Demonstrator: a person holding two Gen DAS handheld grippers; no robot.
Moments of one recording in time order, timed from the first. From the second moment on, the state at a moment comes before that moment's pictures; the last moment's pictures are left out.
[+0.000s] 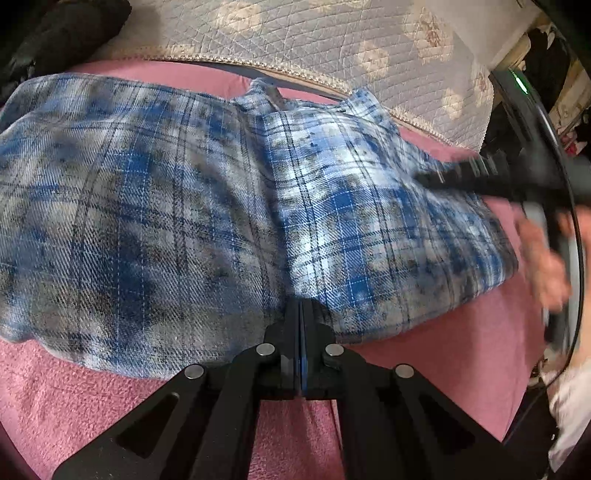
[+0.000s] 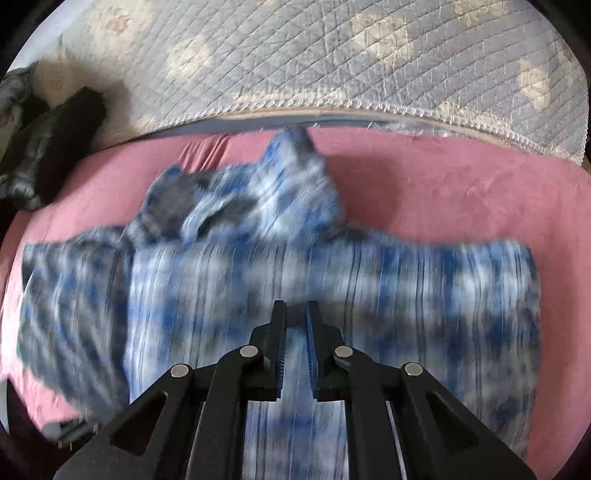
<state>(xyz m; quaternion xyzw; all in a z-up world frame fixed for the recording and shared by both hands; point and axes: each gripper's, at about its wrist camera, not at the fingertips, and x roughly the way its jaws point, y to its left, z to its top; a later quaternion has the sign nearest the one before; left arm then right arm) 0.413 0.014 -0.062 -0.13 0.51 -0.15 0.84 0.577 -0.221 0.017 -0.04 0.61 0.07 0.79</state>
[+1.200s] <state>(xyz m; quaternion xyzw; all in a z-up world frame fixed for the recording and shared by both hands) 0.383 0.034 0.027 -0.02 0.37 -0.10 0.92 0.422 -0.434 -0.019 0.38 0.43 -0.07 0.81</state>
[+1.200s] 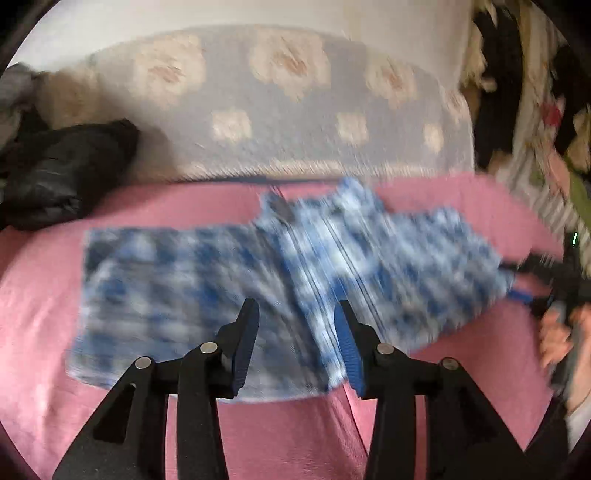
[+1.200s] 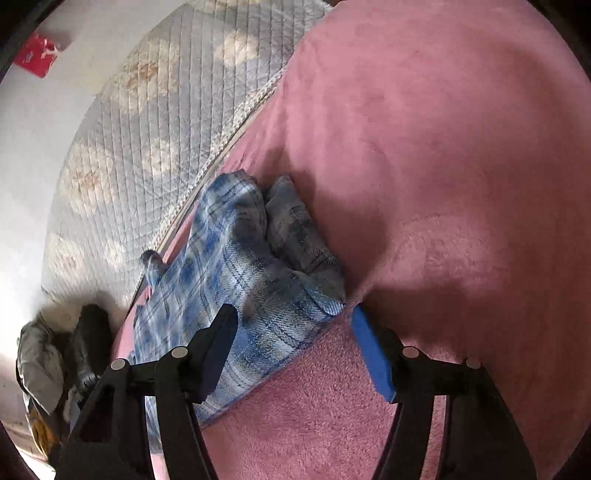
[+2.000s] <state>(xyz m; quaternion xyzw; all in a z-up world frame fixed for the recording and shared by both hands) 0.373 0.092 0.081 -0.11 0.32 -0.08 0.94 0.430 -0.212 0.079 0.11 0.38 0.13 0.91</state>
